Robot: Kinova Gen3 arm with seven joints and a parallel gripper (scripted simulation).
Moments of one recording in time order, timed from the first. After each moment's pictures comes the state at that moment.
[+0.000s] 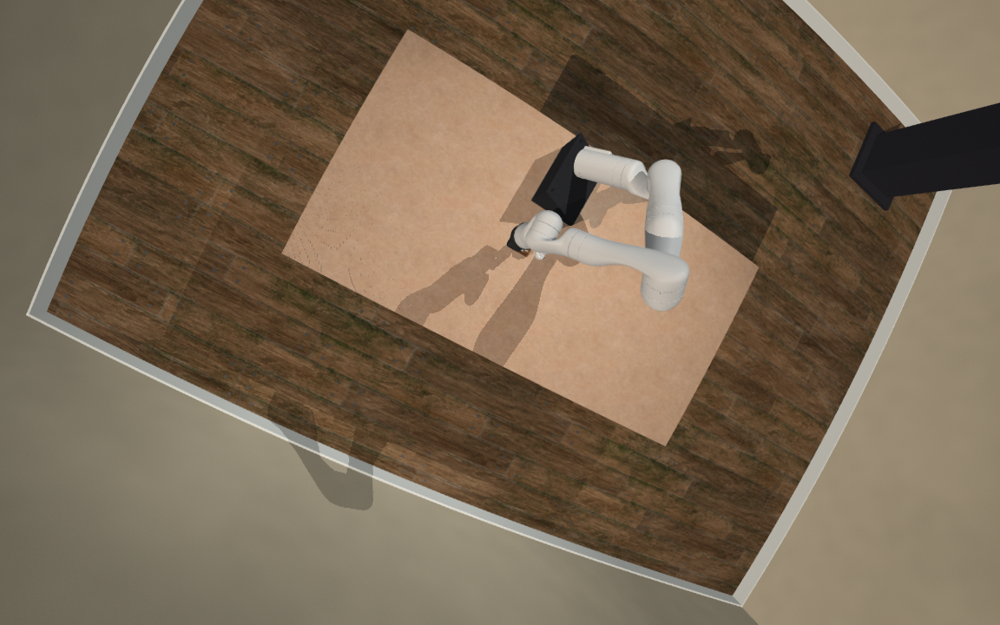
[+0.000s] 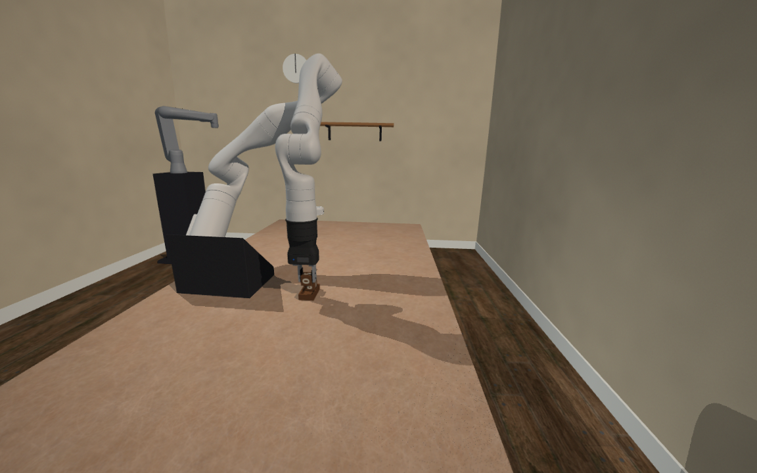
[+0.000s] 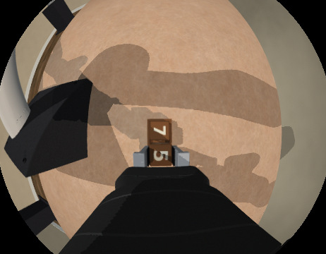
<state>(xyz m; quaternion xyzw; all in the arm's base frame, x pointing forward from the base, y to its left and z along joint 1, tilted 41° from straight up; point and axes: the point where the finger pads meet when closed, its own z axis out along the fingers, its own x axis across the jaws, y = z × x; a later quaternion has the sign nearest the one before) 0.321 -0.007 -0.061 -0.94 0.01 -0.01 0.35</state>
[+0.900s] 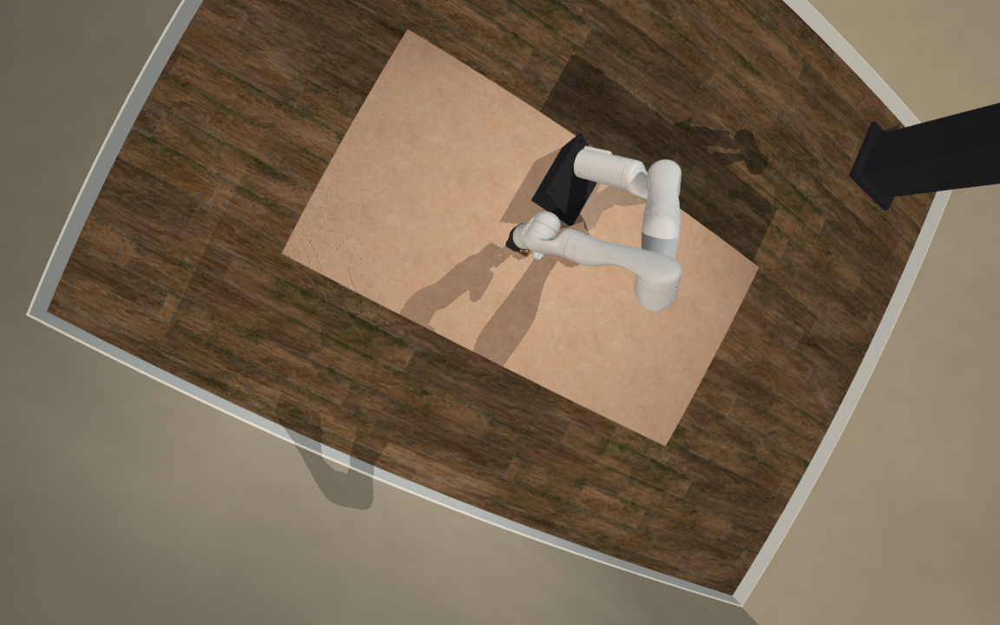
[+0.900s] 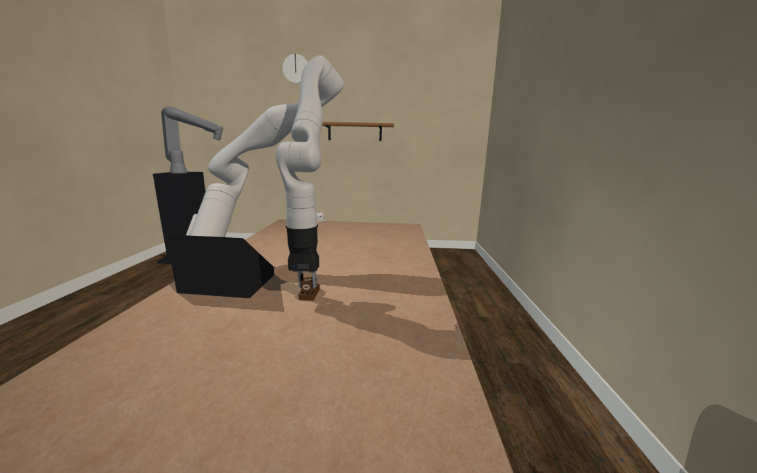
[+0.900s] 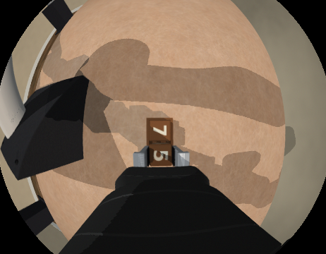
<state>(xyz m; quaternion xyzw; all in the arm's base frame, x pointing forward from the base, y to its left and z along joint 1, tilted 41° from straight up) 0.321 0.005 -0.074 -0.94 0.01 -0.01 0.35</state>
